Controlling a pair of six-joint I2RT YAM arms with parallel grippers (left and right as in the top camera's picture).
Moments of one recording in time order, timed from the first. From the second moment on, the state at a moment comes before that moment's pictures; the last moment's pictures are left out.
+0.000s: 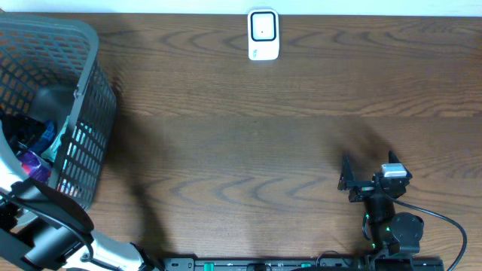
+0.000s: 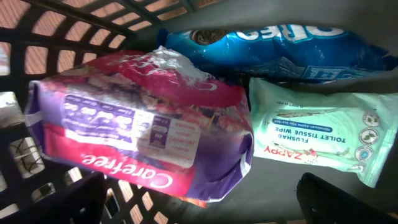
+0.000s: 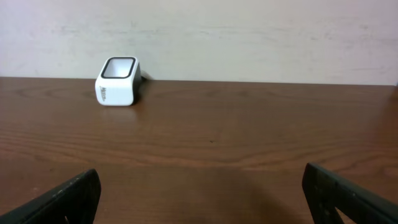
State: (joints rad) left arm 0.71 1.81 1.66 -1.28 -0.24 -0.43; right arm 0.00 0.01 0.01 -0.07 -0.07 0.01
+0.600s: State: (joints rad) left arm 0.71 1.92 1.66 -1.28 -0.24 -0.43; right arm 0.00 0.01 0.01 -0.07 -0.07 0.01
